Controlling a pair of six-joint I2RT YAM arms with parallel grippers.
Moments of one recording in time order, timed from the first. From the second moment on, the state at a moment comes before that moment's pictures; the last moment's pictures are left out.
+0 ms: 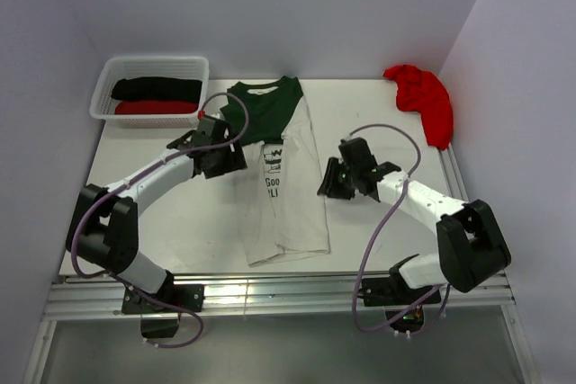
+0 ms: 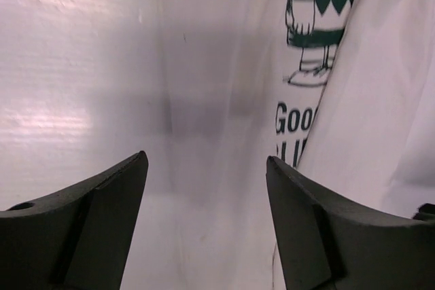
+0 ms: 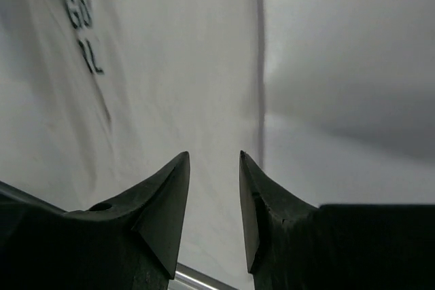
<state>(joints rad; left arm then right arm) -0.42 1.55 1.07 -0.43 -0.05 -0.63 0.43 1.37 0.79 -0.35 -0.15 0.65</state>
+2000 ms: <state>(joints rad) -0.40 2.21 1.88 -0.56 0.02 -0.51 0.72 0.89 0.46 -0.62 0.06 0.95</state>
